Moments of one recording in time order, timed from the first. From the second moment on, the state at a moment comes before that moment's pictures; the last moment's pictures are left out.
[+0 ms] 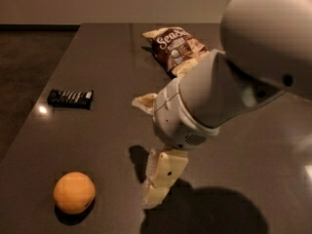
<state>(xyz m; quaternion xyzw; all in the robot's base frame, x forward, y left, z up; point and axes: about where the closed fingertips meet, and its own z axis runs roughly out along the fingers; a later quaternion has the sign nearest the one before) 0.353 0.026 0.910 -0.73 0.61 0.17 0.26</state>
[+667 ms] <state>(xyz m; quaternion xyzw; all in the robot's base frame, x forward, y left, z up) 0.326 0.078 0.882 -0.75 0.58 0.18 0.26</state>
